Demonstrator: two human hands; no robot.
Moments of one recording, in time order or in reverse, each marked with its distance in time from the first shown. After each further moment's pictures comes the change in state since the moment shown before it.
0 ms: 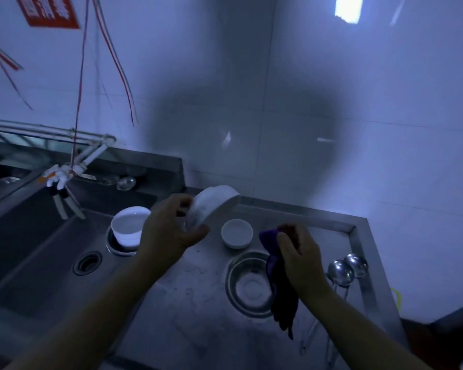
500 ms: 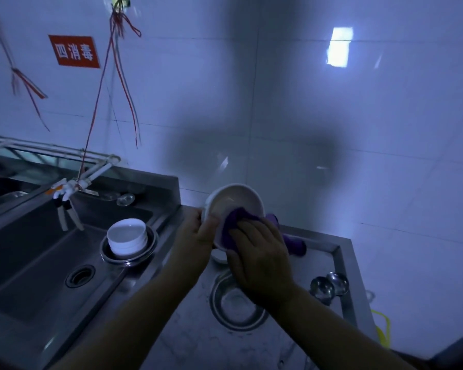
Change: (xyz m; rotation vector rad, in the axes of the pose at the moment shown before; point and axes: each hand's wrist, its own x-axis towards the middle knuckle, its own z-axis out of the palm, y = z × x) left_hand -0.037 0.111 0.038 -0.723 0.050 -0.267; right_hand -0.019 -0.043 -0.021 -0.599 0.017 -0.816
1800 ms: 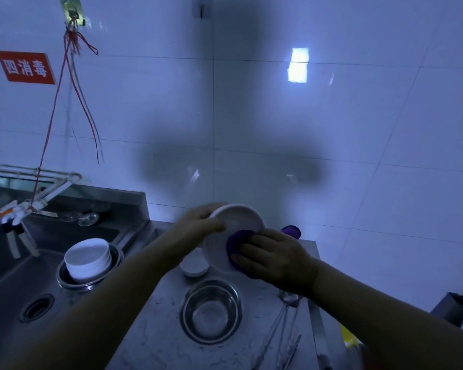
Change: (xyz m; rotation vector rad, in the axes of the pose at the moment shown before) left_hand 0.019 0.049 0.052 0.198 -0.564 -0.037; right_hand -0.008 0.100 -0.071 -0.204 0.008 -0.703
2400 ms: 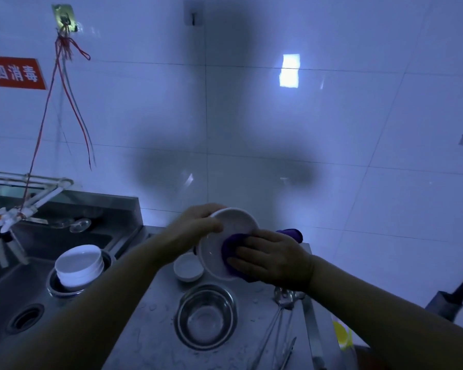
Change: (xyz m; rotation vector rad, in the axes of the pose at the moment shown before) left_hand 0.013 0.005 -0.003 0.098 -0.076 0.032; right_hand 0.004 0.011 -0.012 -0.008 0.009 -0.086
